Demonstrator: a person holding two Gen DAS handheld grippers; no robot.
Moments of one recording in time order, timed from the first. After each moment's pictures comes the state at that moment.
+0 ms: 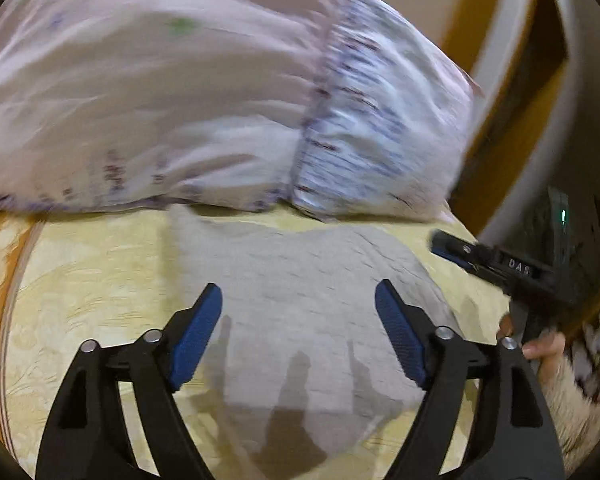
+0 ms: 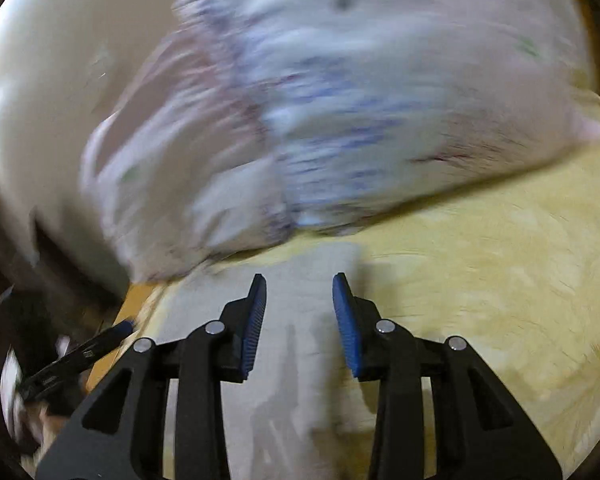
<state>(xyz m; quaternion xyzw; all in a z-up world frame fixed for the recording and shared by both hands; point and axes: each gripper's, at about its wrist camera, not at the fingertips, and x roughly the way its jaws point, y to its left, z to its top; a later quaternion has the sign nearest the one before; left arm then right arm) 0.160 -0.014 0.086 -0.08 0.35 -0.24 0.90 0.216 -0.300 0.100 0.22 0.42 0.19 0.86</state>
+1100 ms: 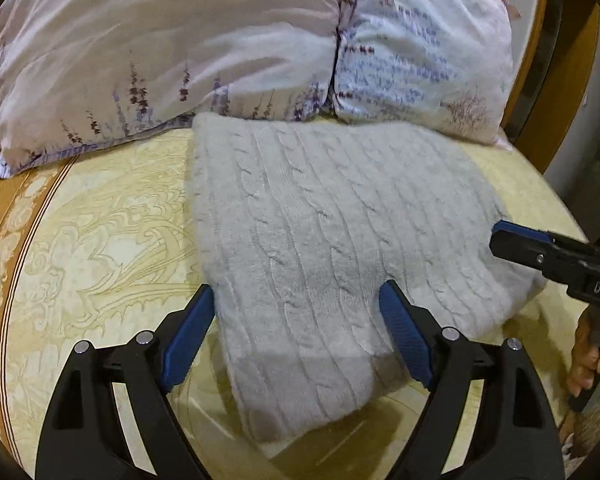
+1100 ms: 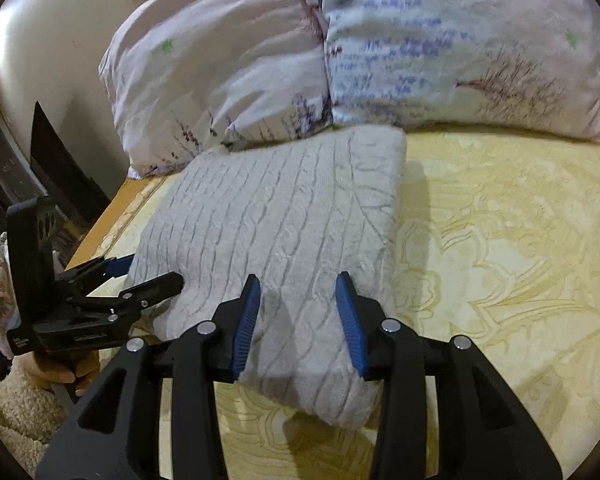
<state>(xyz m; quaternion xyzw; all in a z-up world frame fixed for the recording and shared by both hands) 0.132 -0.020 0.021 0.00 0.41 -0.14 0.90 0.146 -0.261 0.086 0.13 0.46 0.18 0.86</state>
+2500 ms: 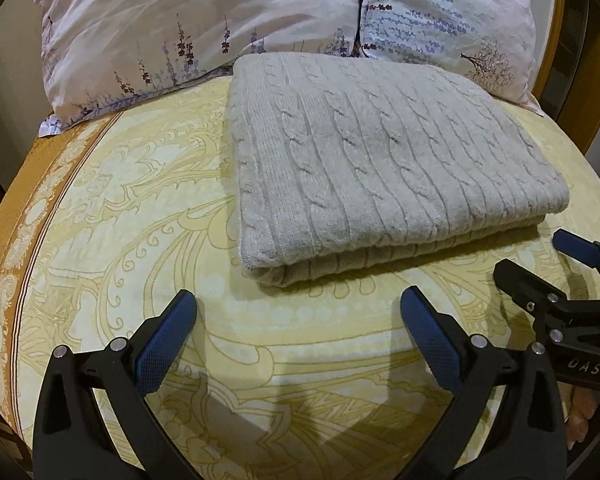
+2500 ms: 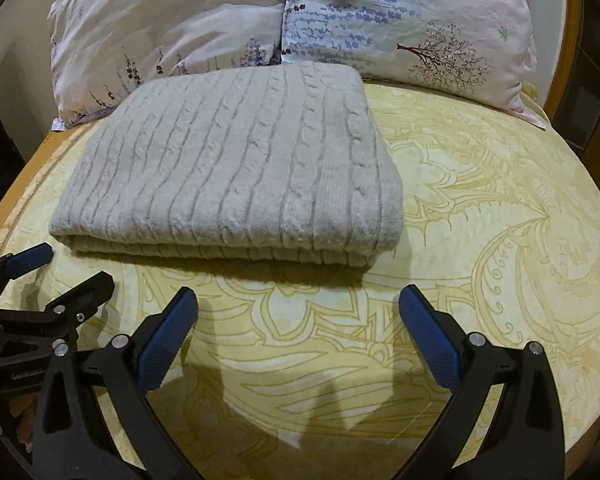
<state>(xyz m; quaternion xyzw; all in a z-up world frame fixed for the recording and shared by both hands) 0.074 -0.029 -0.004 0.04 0.45 -0.05 0.89 0.088 -0.215 0.059 0.01 0.52 0.02 0.85</state>
